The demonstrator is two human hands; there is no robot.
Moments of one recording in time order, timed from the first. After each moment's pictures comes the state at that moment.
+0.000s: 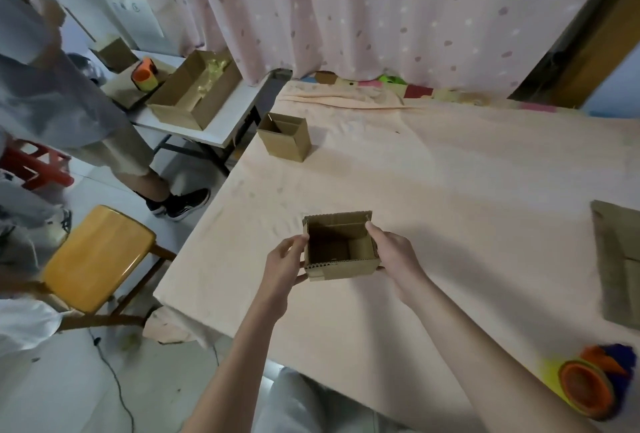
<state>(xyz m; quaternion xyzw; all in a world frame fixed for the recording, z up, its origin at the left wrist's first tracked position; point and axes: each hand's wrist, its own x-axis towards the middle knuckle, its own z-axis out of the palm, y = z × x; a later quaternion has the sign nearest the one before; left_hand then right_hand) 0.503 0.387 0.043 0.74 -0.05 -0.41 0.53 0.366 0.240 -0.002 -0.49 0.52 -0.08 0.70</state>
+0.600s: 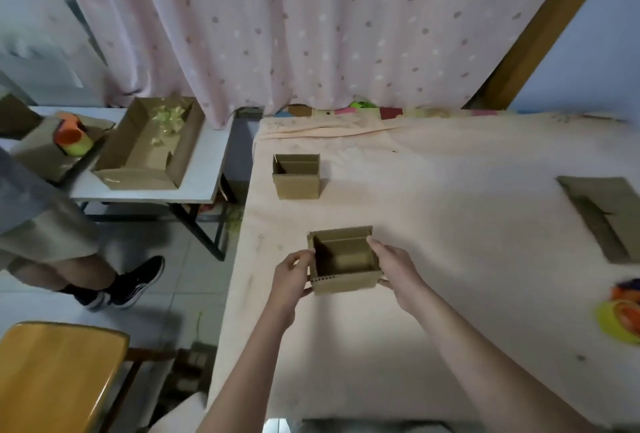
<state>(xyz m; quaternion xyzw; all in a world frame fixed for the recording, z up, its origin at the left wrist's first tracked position) 0.759 0.411 0.016 0.68 -0.15 -0.55 0.46 0.579 0.325 0.020 -0.41 0.64 -0.18 0.62</state>
